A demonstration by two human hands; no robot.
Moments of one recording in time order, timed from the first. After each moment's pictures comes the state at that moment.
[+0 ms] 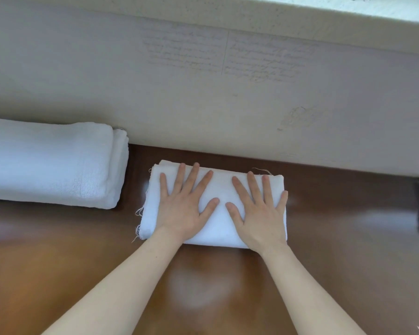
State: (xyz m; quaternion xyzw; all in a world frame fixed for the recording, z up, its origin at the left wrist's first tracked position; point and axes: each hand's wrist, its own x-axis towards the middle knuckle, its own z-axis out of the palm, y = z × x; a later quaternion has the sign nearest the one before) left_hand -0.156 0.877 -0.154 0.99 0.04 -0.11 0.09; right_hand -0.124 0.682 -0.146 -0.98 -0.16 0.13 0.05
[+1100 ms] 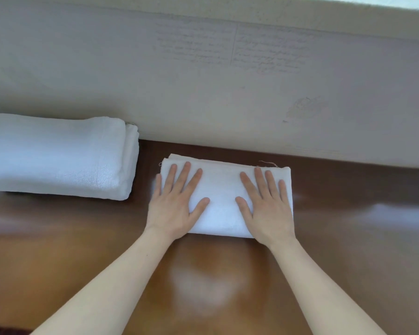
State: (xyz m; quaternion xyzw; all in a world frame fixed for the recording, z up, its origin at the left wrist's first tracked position) left_hand -0.188 0.910 -0.155 0.99 0.03 -0.09 0.08; right_hand -0.132 0.672 -0.148 -0.98 -0.19 0.11 0.03
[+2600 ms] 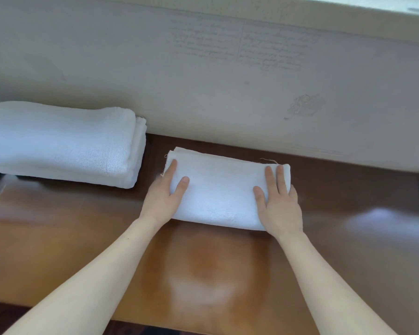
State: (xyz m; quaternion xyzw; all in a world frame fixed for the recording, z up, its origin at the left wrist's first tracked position) left_hand -0.204 0.926 -0.140 0.86 0.24 -0.08 0.45; right_hand -0.134 0.657 -0.137 -0.98 -0.06 0.14 0.14
